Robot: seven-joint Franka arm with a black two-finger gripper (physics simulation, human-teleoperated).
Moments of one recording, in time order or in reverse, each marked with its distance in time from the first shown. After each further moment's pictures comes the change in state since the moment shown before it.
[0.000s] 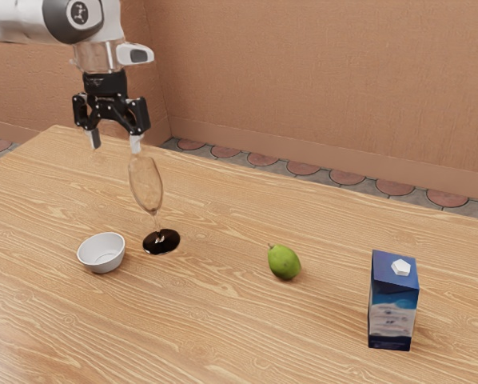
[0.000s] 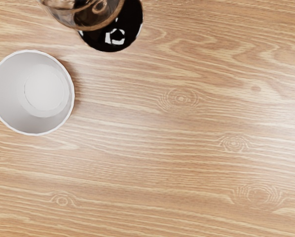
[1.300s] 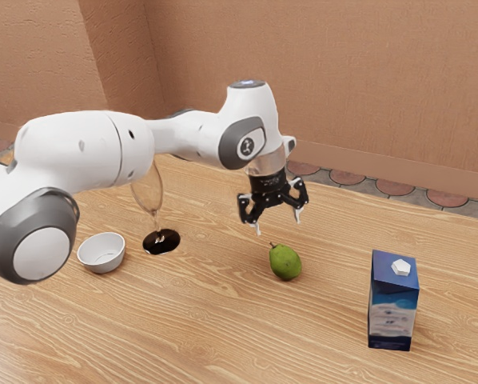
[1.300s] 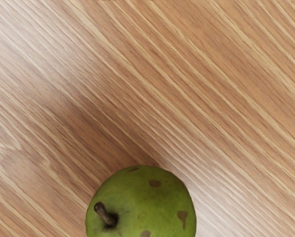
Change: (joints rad) arm -0.222 0.537 -0.090 0.145 -0.165 0.595 -0.849
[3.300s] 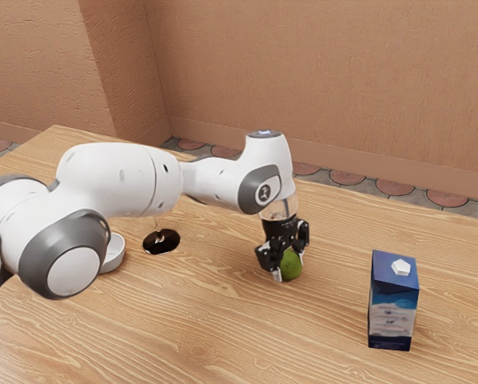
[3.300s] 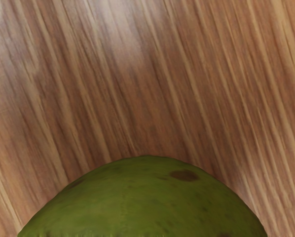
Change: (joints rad) arm -0.035 0.147 0.001 -0.011 -0.063 0.081 -0.467
